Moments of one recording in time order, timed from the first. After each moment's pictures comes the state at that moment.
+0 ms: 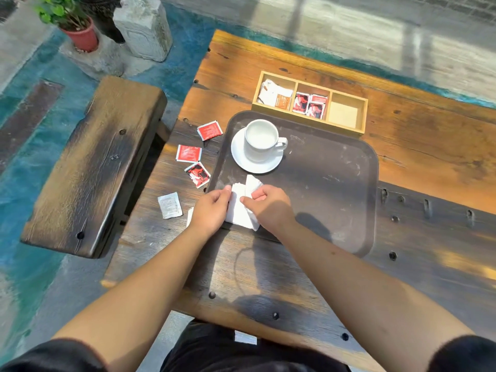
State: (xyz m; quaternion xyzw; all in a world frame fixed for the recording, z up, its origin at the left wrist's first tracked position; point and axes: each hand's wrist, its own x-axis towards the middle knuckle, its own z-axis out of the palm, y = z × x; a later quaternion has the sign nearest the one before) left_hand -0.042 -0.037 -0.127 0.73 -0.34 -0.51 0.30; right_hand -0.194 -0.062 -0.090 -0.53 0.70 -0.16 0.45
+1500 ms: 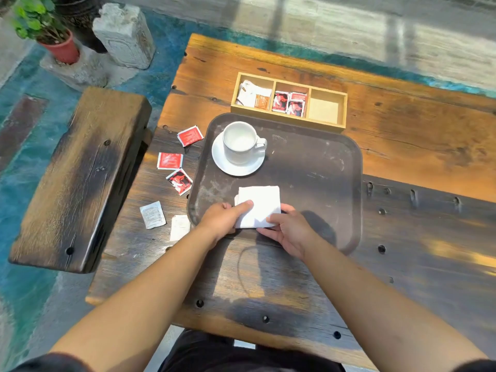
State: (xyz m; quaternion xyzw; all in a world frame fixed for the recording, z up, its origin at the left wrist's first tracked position) left_hand -0.093 -0.046 -0.110 0.72 -0.28 -0.61 0.18; right_hand -0.274 -0.040 -0.113 -0.12 0.62 -0.30 0.72
